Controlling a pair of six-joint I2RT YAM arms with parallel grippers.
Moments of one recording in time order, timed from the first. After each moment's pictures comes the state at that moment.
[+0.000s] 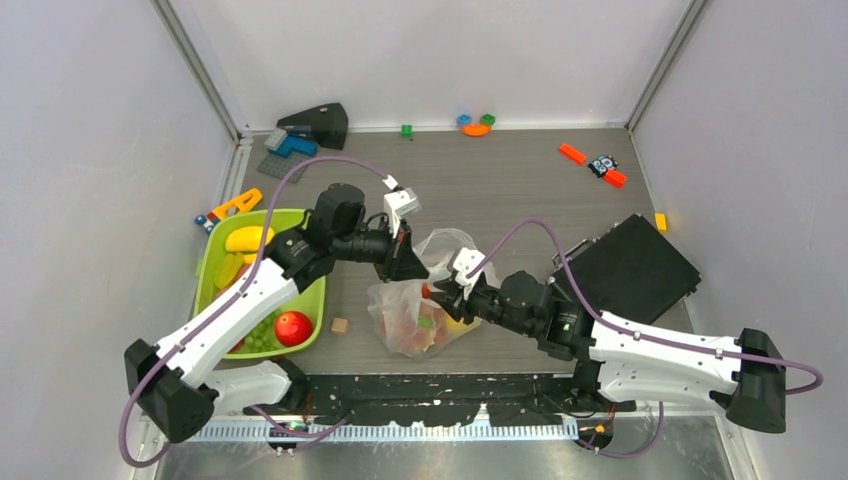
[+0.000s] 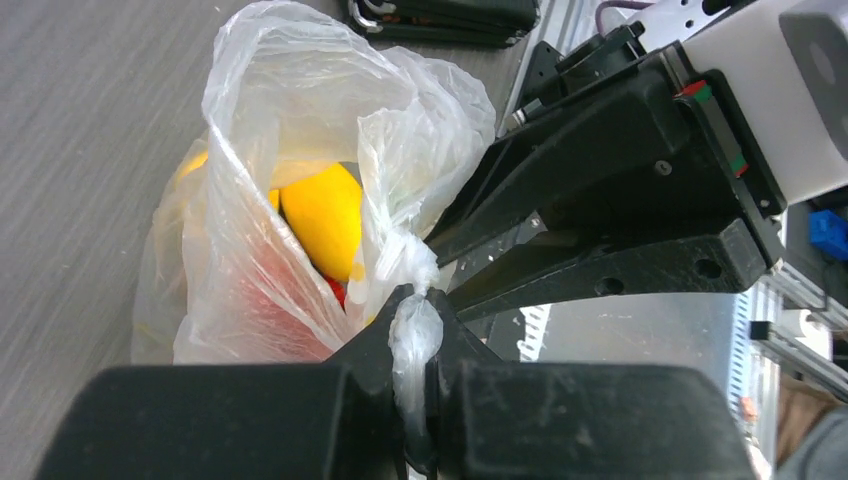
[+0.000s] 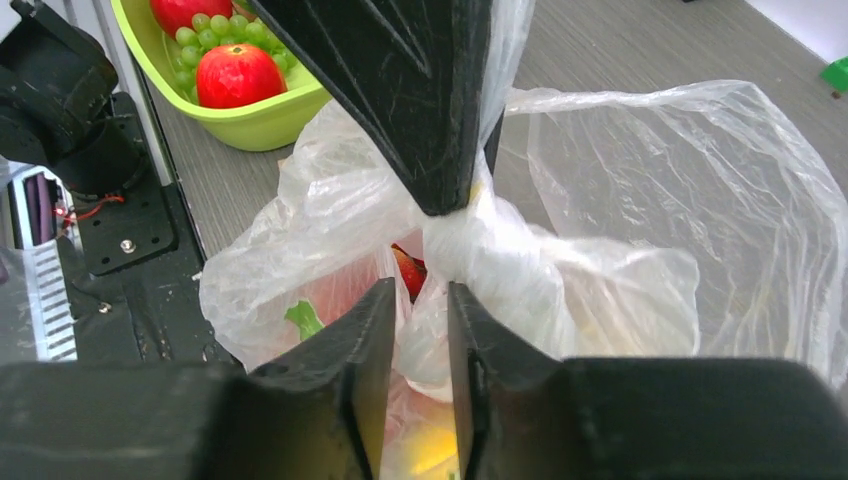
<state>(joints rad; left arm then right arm) -0.67 1.17 1.11 -0.53 0.69 -0.13 1.15 0.93 0.59 0.16 0.12 -0.02</state>
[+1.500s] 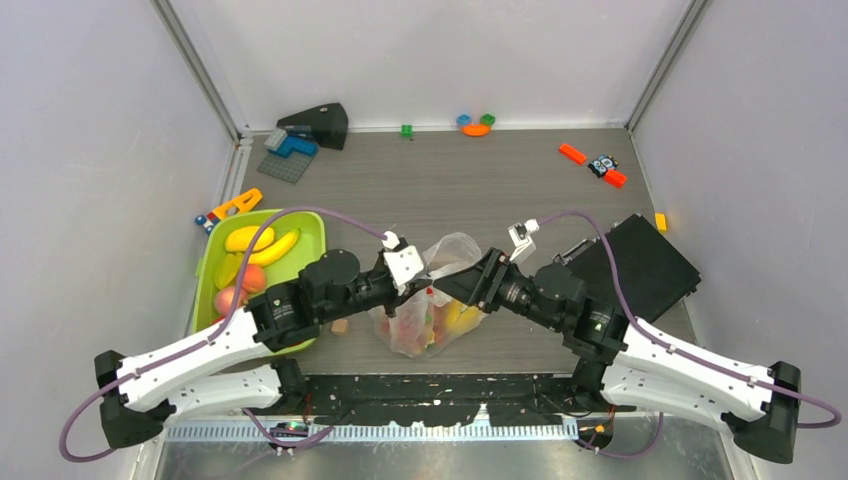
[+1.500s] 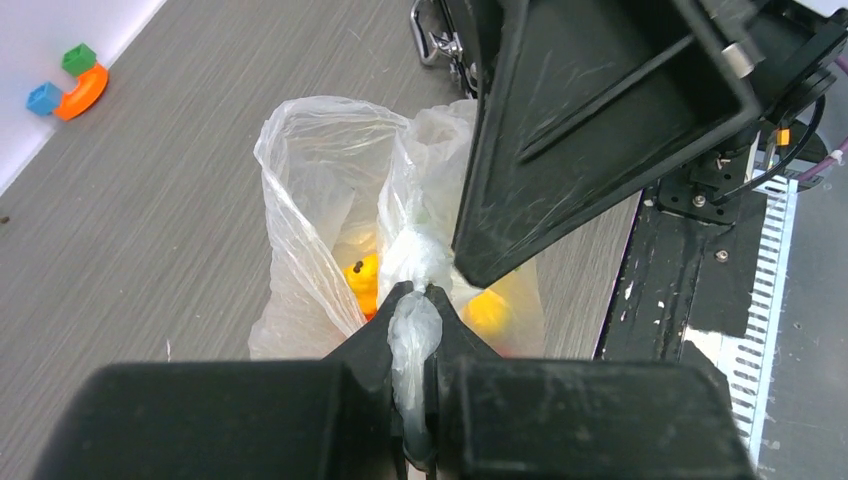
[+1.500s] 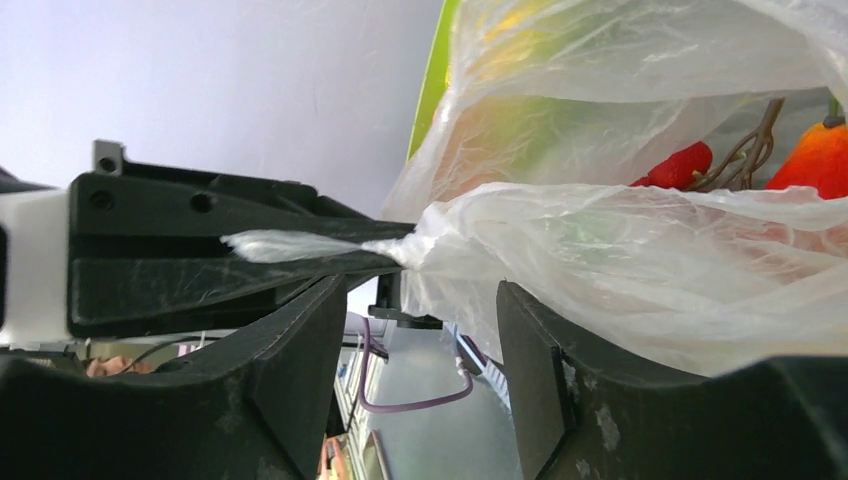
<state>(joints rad) -1.09 0.87 0.88 -0.26 0.02 0.13 1.03 0.73 0.61 -0.01 0.07 1.14</state>
